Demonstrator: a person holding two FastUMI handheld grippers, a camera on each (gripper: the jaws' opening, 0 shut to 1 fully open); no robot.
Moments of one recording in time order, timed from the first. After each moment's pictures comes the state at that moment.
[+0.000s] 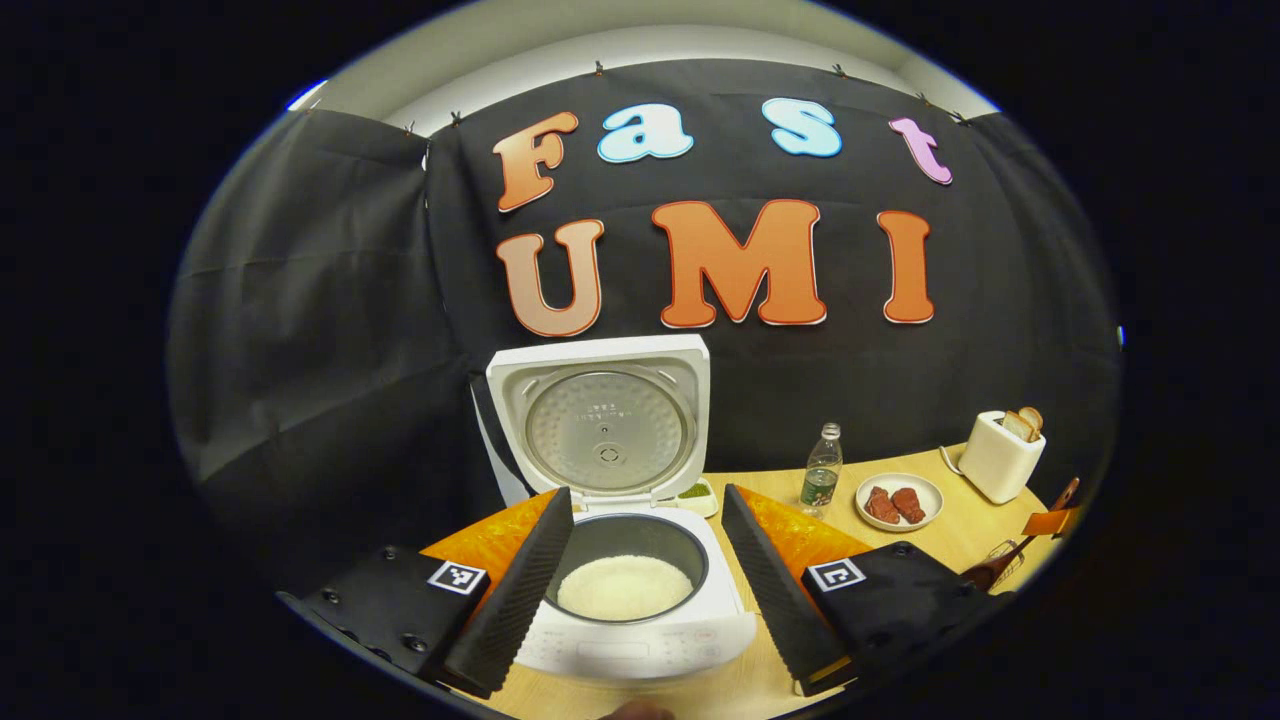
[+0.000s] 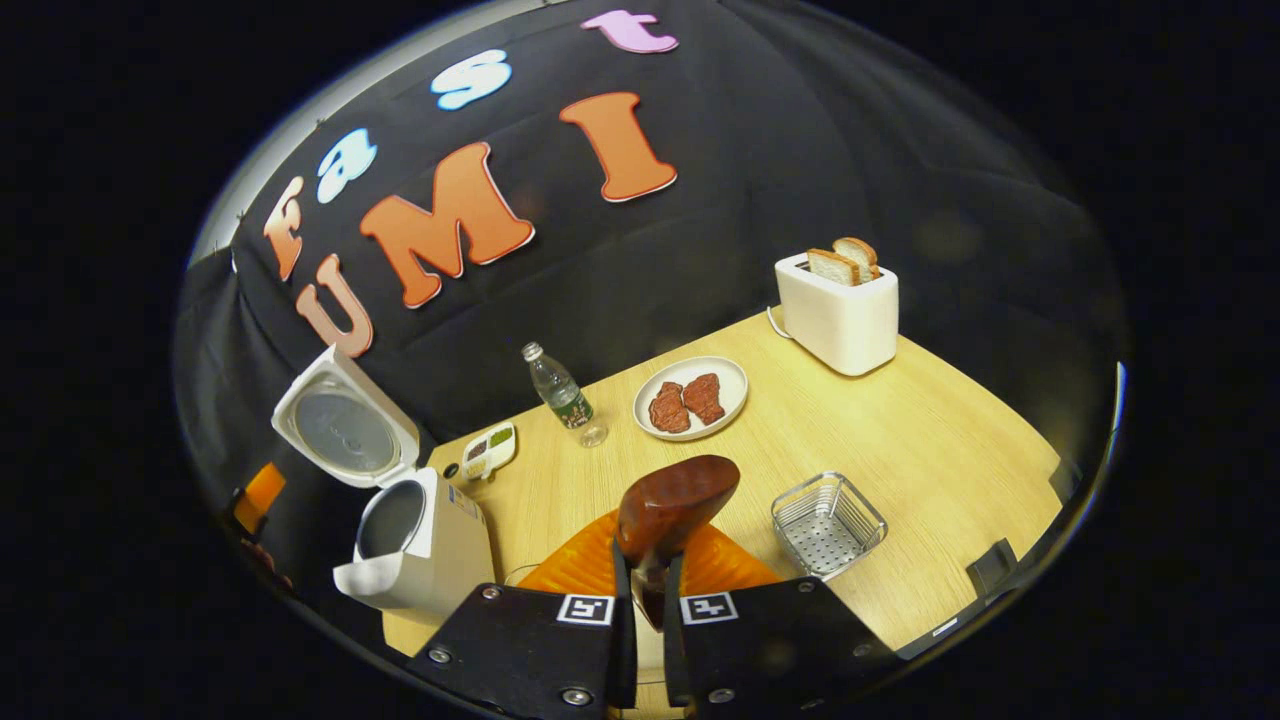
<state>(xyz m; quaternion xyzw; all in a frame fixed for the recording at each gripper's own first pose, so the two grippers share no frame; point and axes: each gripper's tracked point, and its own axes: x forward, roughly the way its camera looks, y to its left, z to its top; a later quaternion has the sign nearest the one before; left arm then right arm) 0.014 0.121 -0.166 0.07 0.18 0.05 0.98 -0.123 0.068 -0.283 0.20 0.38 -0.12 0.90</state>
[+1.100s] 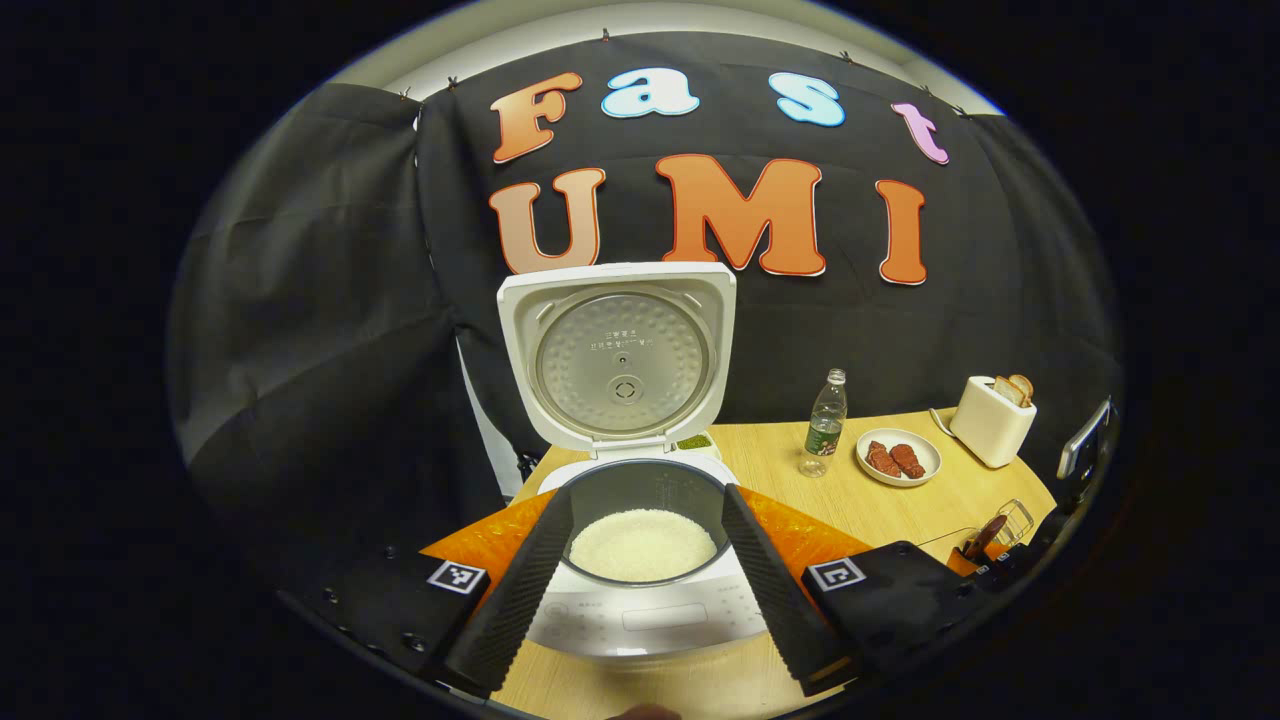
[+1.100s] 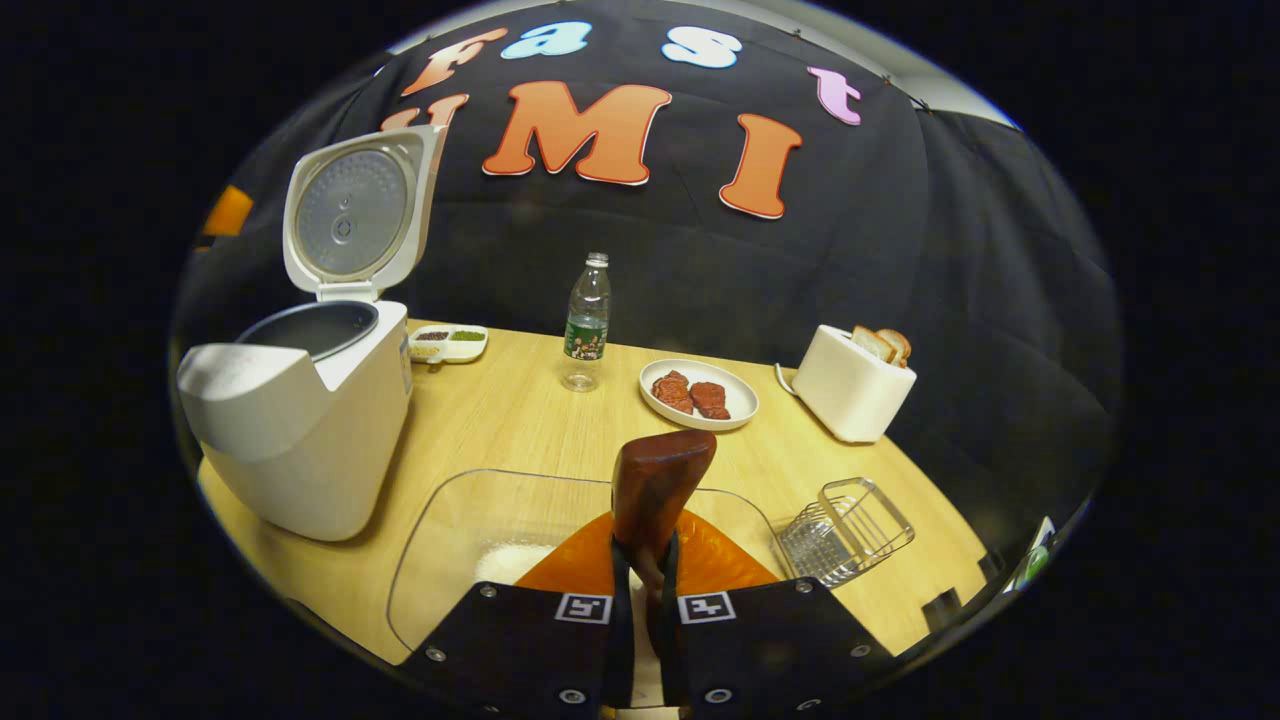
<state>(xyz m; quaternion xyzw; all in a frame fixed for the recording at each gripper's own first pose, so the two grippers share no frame) 0.009 0.164 -0.213 0.06 0.23 0.03 0.97 -0.139 0.154 -0.353 -0.03 0.36 -0.12 0.92</state>
